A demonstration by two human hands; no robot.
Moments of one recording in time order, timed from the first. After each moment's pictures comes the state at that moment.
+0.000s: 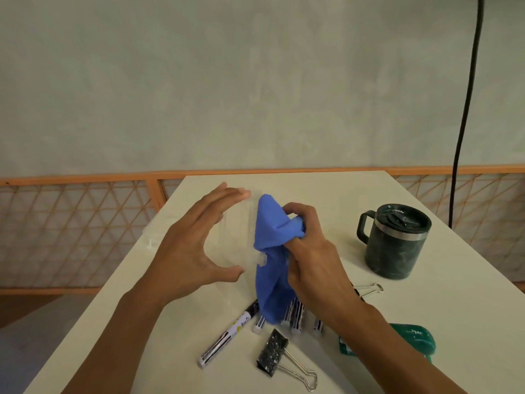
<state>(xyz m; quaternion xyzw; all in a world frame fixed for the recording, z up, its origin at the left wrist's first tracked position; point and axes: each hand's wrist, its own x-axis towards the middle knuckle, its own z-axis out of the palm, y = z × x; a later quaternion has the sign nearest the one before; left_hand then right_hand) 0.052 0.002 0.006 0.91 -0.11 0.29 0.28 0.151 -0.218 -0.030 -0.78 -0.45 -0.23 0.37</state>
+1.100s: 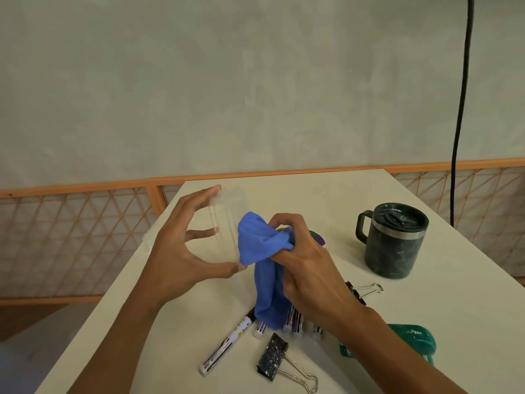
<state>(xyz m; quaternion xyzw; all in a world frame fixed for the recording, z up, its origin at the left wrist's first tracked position) 0.056 0.006 0.001 0.85 -0.08 0.33 0.40 0.150 -0.223 -0.031 -0.75 -0.52 -0.21 0.35</state>
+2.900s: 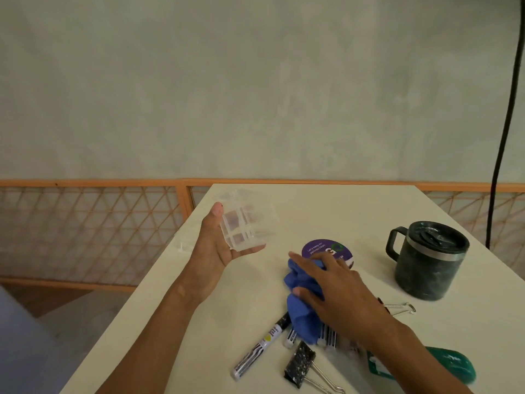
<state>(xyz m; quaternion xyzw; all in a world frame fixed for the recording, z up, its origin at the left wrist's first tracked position) 0.055 0.004 0.004 0.62 0.04 0.24 0.75 0.168 -0.219 -0.055 -0.91 -0.40 0.00 0.12</state>
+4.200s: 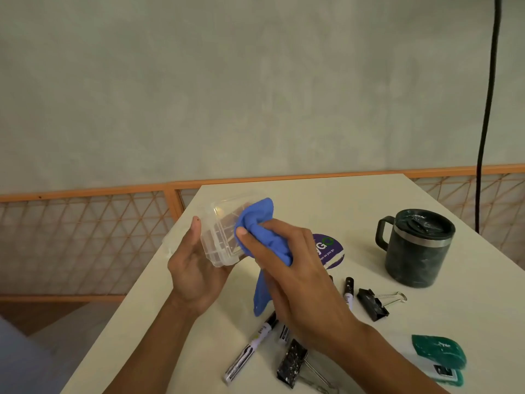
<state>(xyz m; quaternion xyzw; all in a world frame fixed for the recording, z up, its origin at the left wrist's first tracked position) 0.057 -0.007 -0.006 0.47 -0.03 0.19 0.86 0.120 -0.193 -0.031 -0.73 -0.52 -0.29 0.34</state>
